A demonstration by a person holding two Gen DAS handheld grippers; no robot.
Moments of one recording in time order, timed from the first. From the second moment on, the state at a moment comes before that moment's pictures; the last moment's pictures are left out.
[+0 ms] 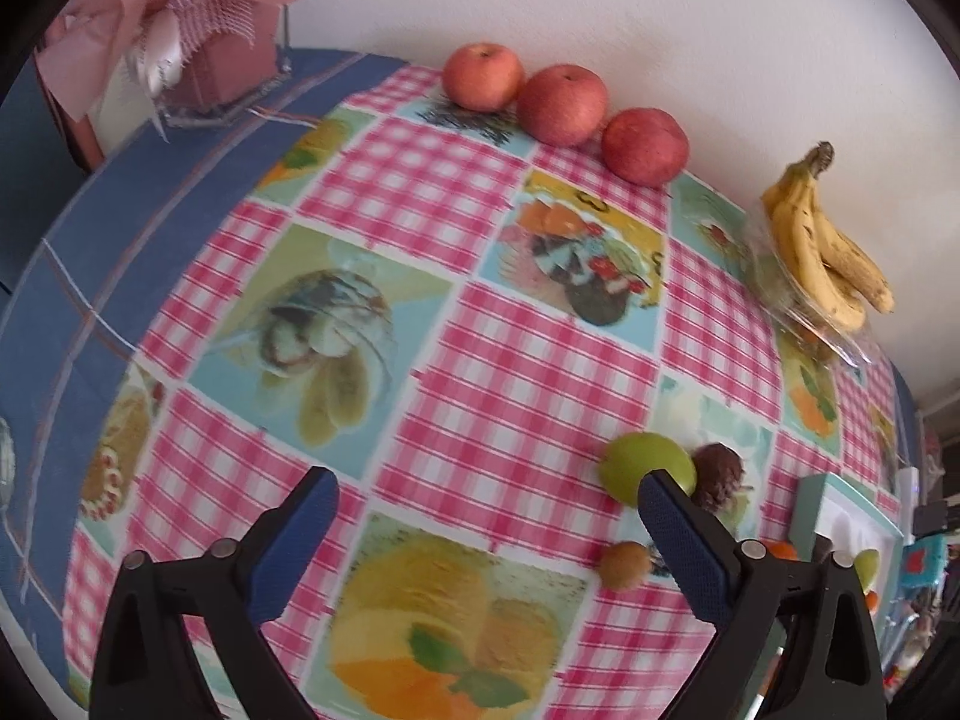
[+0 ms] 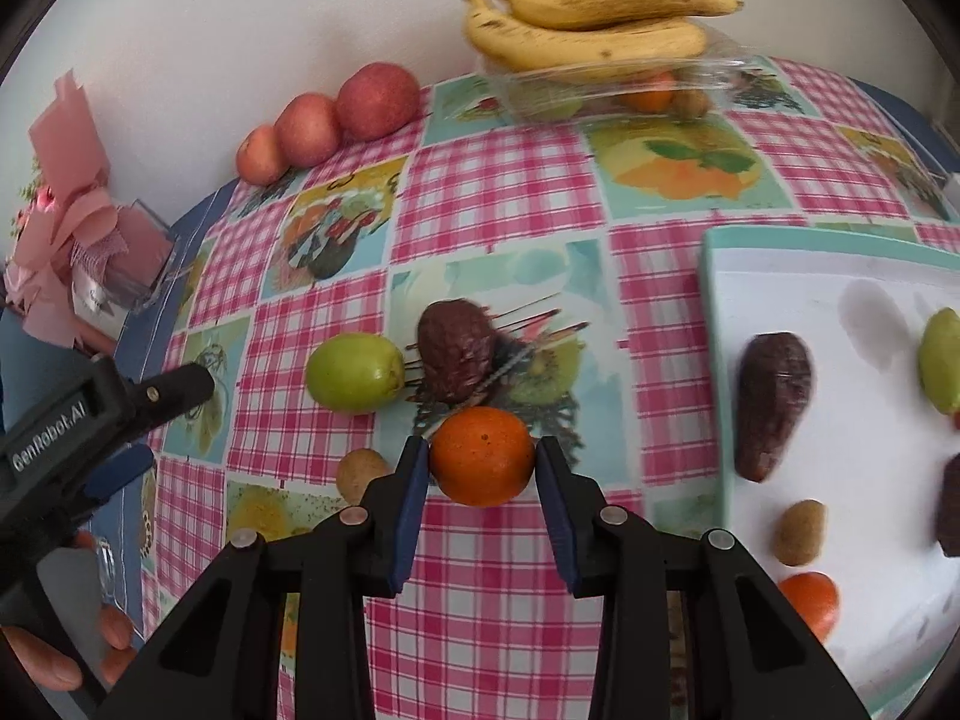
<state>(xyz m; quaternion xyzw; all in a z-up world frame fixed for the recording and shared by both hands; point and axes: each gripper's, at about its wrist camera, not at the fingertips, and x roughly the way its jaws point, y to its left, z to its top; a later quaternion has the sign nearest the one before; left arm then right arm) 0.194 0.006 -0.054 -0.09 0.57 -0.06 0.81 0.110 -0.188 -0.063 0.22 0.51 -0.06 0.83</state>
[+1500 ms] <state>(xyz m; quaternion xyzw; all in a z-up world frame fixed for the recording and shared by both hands) 0.167 -0.068 -0.048 -0.08 0.58 -0.17 0.79 0.067 -0.264 -0.022 0.27 0.46 -0.12 0.84</state>
